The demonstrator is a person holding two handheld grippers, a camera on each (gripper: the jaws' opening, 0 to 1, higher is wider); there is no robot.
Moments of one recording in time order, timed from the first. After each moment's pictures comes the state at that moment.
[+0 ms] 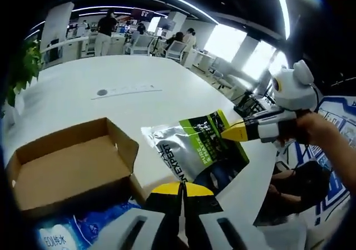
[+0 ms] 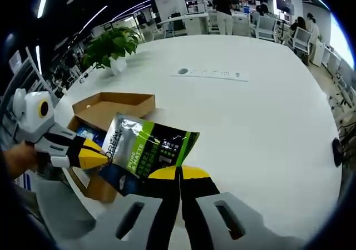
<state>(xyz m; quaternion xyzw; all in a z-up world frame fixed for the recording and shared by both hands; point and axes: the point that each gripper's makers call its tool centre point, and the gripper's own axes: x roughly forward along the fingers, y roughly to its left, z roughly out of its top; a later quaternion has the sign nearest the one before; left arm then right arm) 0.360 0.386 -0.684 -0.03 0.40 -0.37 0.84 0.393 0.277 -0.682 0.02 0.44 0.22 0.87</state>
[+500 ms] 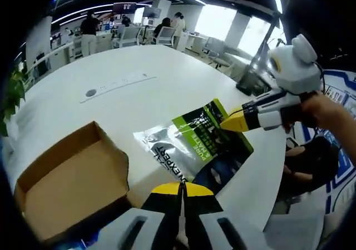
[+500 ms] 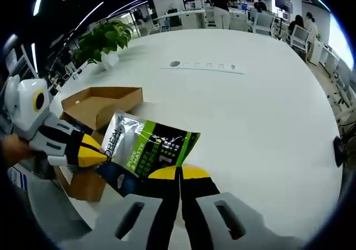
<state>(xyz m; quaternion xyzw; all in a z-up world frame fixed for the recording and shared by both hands) 0.376 0.371 -0.716 0.05 0.43 -0.39 0.81 0.405 0.264 -0.716 0.01 0.45 0.20 0.87</state>
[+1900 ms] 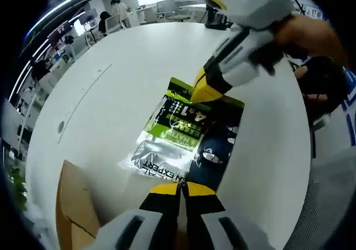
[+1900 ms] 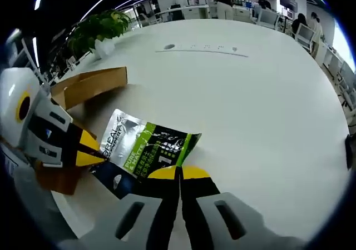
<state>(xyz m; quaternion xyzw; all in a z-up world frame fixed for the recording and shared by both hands) 0.374 0.355 -0.776 0.32 0.43 -0.45 0.71 0.416 0.256 -0.778 -0.01 0.45 0.22 0.86</state>
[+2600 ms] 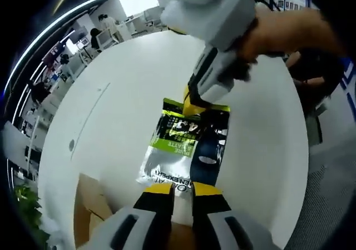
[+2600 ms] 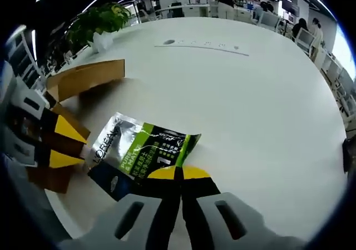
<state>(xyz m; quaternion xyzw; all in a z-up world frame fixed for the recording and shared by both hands) 0.370 0.355 -0.743 0.35 0.38 -0.46 0.72 0.417 0.257 -0.787 -0.03 0.46 0.21 0.86</state>
